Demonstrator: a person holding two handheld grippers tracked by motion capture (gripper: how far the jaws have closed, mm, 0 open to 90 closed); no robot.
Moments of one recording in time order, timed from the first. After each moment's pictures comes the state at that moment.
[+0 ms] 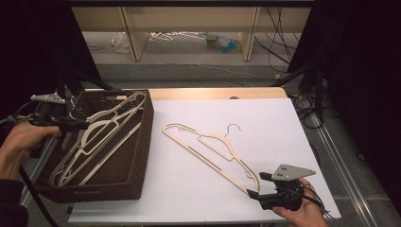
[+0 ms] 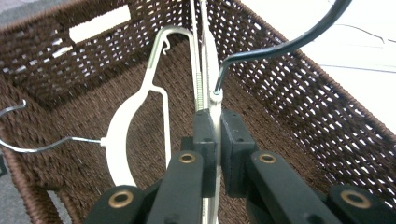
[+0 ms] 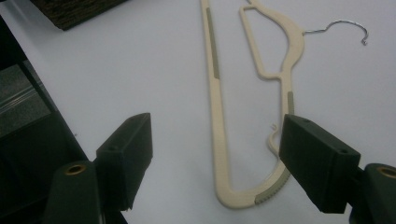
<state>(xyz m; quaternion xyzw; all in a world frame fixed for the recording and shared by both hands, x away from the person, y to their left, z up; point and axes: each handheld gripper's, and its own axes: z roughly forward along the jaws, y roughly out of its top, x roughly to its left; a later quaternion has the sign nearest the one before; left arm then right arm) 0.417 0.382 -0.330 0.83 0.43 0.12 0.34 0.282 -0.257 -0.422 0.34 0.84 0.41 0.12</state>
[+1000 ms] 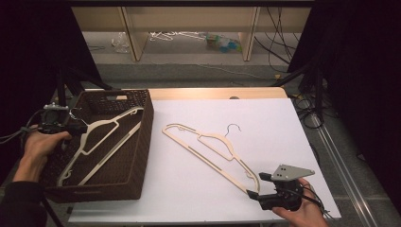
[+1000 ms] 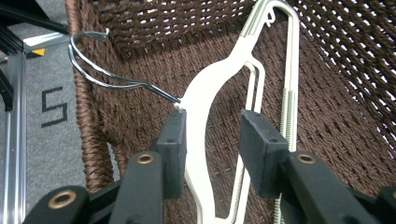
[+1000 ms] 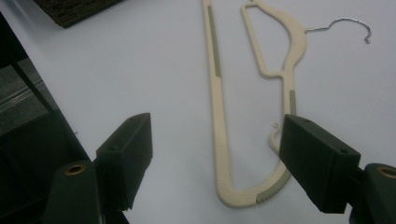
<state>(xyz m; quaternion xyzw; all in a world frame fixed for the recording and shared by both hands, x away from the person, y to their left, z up) 0.427 0.396 -0.378 0.75 0.55 0.21 0.29 0.282 -0.256 -0.423 0.34 0.84 0.41 0.11</state>
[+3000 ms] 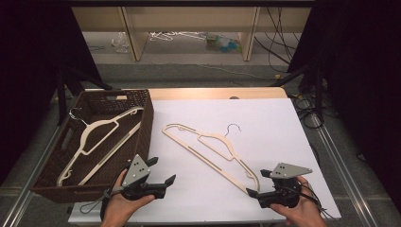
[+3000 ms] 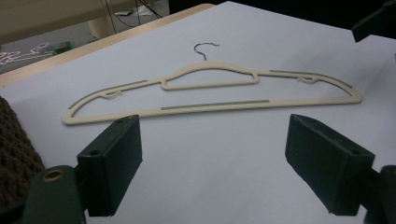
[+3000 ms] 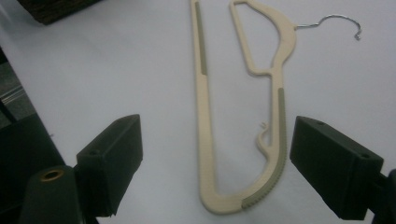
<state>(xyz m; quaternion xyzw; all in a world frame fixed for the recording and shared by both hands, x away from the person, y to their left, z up) 0.290 0.154 -0.427 0.77 0.33 0.21 0.50 0.294 -0.259 -0.435 0.34 0.84 0.41 0.13</state>
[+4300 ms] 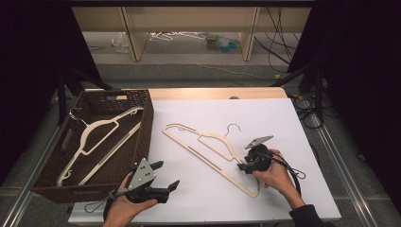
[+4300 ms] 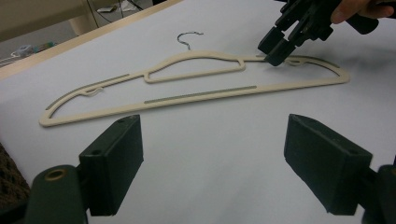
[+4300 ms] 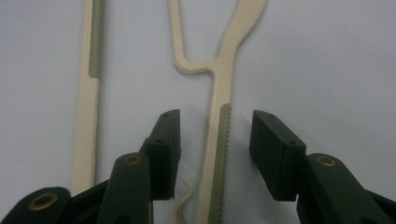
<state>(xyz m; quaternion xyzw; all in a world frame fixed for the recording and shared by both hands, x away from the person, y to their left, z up) 0.290 0.148 -0.437 0.79 0.30 0.20 0.49 0.401 -0.225 -0.472 0.38 0.88 0.28 0.09</state>
